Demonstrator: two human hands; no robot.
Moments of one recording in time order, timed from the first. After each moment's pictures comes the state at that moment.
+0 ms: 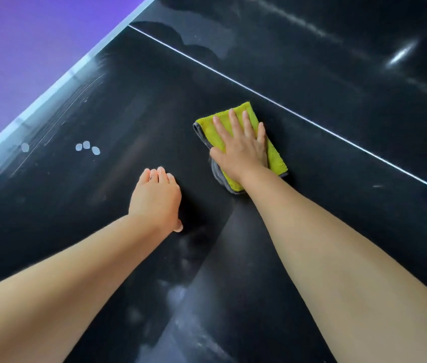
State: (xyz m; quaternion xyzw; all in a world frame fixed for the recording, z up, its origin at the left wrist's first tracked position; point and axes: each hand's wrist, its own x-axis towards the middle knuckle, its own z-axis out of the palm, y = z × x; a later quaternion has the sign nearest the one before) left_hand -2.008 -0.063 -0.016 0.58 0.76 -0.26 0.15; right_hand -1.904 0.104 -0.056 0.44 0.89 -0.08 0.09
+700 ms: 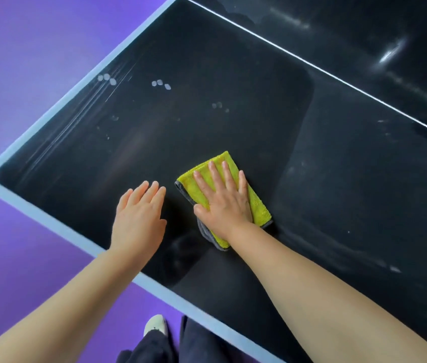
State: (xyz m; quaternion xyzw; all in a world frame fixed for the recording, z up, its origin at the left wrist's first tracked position) left_hand -2.032 -0.365 -0.017 0.55 0.83 0.00 0.12; right_hand -1.889 -0.241 -0.045 0.37 0.91 -0.09 0.15
